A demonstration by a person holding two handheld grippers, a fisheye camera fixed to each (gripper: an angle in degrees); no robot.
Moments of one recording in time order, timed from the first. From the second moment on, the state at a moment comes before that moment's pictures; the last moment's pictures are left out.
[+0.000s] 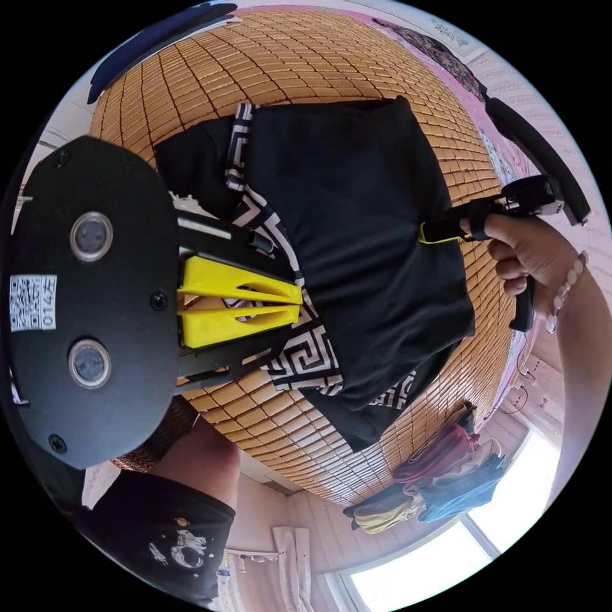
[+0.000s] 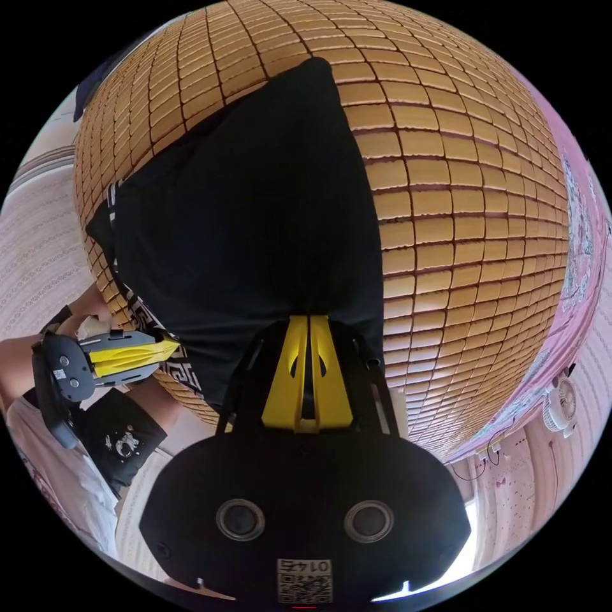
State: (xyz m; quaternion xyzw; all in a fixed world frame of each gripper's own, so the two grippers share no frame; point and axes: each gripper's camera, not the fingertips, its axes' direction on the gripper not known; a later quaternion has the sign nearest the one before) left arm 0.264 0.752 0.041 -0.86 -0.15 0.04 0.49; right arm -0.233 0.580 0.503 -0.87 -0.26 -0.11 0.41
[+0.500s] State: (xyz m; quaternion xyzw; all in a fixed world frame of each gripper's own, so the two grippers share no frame) left arm 0.327 0.742 0.038 -0.85 -0.15 0.05 0.50; right arm -0.253 0.596 0.511 -0.89 -0.24 -0.13 0.36
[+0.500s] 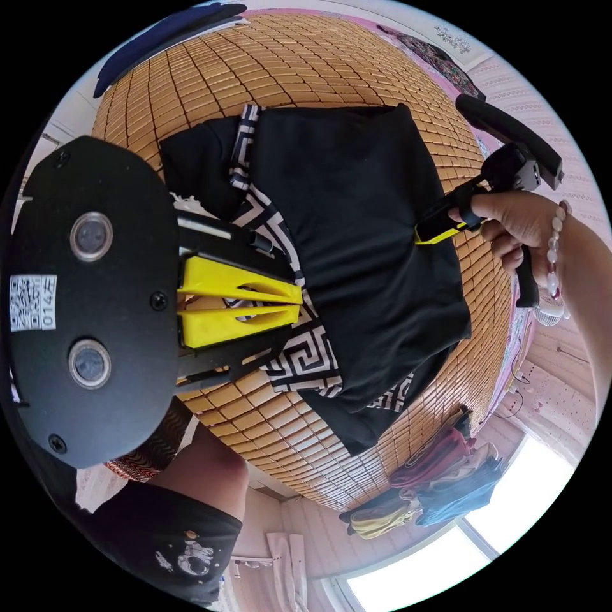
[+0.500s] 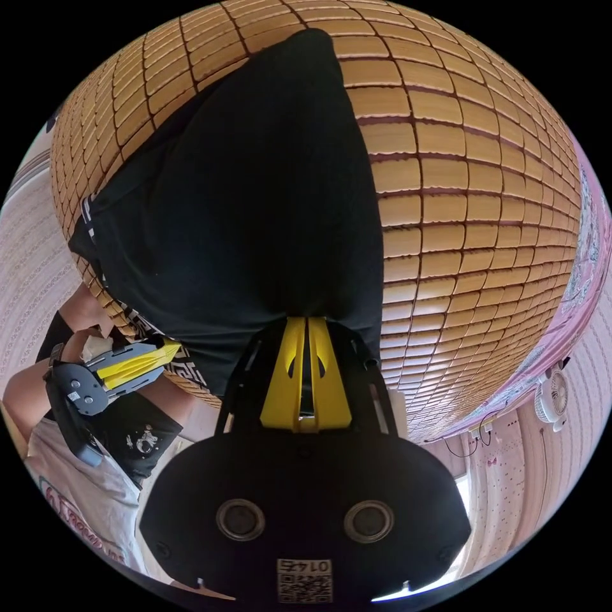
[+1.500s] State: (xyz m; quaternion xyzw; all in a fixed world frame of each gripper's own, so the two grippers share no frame) left arm 0.451 0.702 0.010 -0.82 -0.15 0.11 0.55; right arm -0.018 0.470 -0.038 -0.59 0.06 0.36 0.72
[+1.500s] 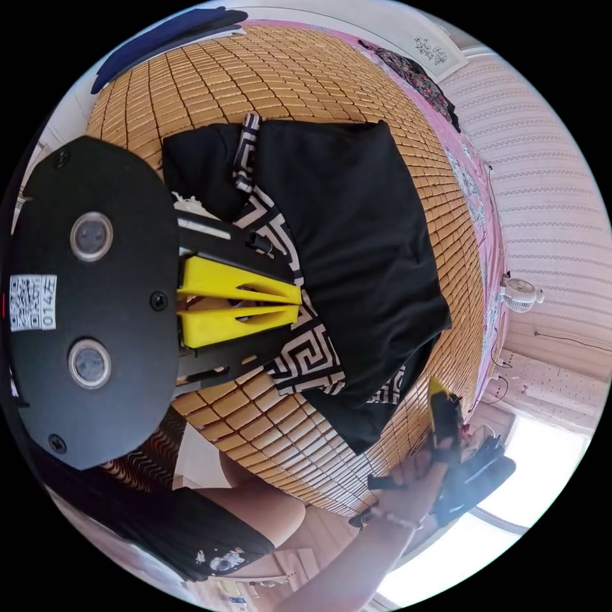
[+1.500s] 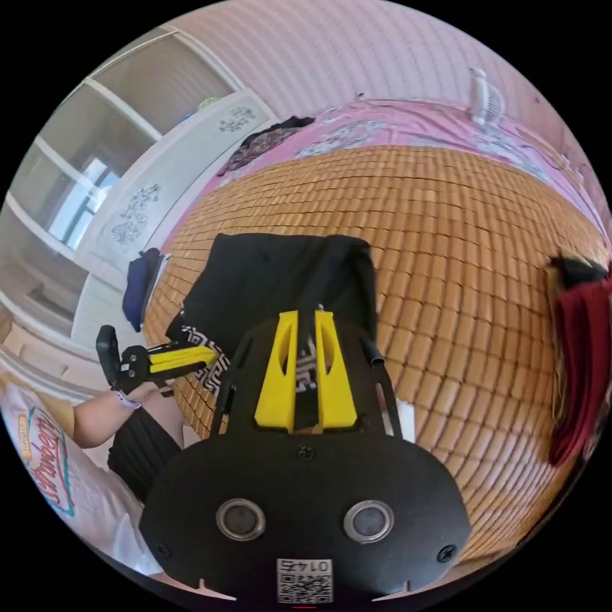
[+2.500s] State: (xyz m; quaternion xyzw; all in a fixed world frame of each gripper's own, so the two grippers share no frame) left arm 0.636 0.691 -0.058 -0.82 -0.01 0.18 0.54; right arm -0.077 0.390 -0.397 -0.38 0.01 0.58 0.72
